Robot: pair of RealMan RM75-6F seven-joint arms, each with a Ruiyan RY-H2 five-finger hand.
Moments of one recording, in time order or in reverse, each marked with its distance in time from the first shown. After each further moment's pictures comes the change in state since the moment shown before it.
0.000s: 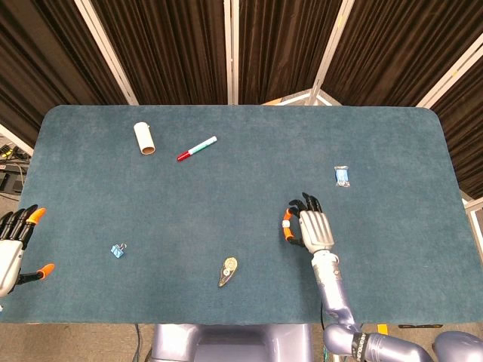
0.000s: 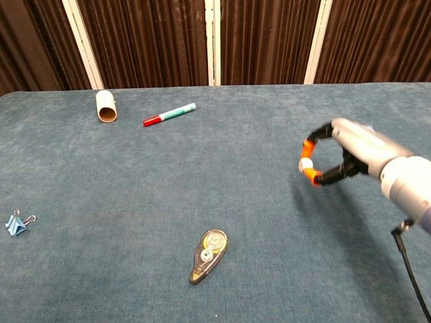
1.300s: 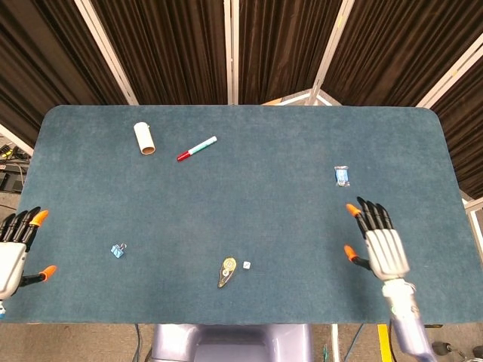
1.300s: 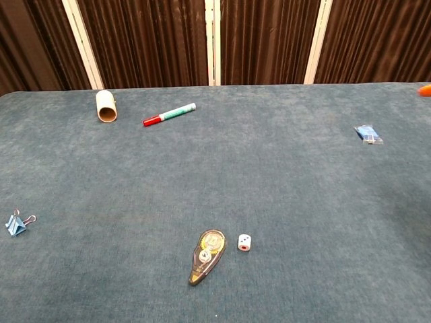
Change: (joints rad) left arm 0.007 -0.018 0.006 0.005 0.011 0.014 0.041; right arm -0.242 0.410 -0.240 -0.142 -0.340 0.303 0.164
